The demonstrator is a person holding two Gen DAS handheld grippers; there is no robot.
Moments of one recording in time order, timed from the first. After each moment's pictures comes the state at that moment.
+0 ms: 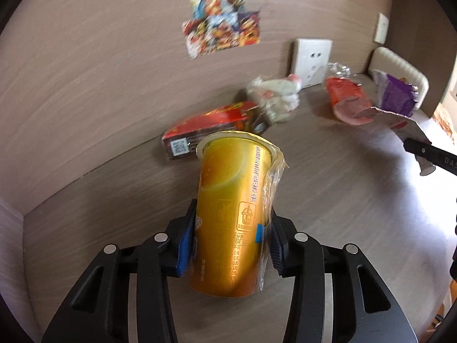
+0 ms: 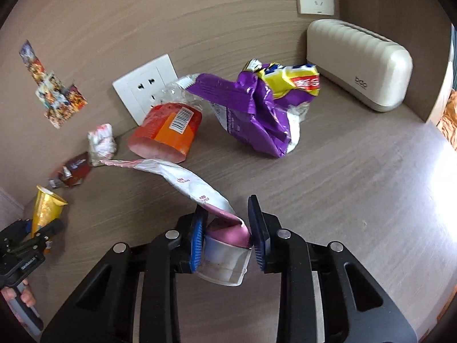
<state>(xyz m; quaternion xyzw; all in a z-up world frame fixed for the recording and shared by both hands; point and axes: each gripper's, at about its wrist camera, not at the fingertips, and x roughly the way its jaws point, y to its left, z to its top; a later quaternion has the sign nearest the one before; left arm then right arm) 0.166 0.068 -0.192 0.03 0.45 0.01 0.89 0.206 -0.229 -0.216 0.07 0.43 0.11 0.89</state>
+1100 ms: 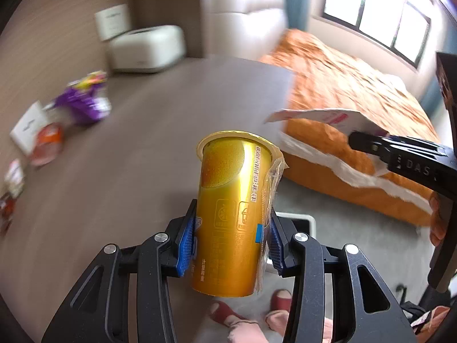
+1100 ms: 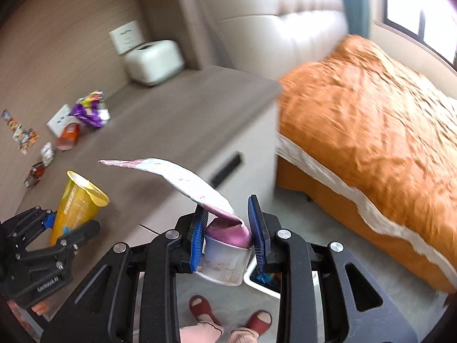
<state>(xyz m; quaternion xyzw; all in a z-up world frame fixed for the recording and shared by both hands) 0.033 -0.280 -0.186 0.16 0.44 -0.32 0.82 -0.034 -0.464 -0.196 0.15 0.42 -0.11 0.89</state>
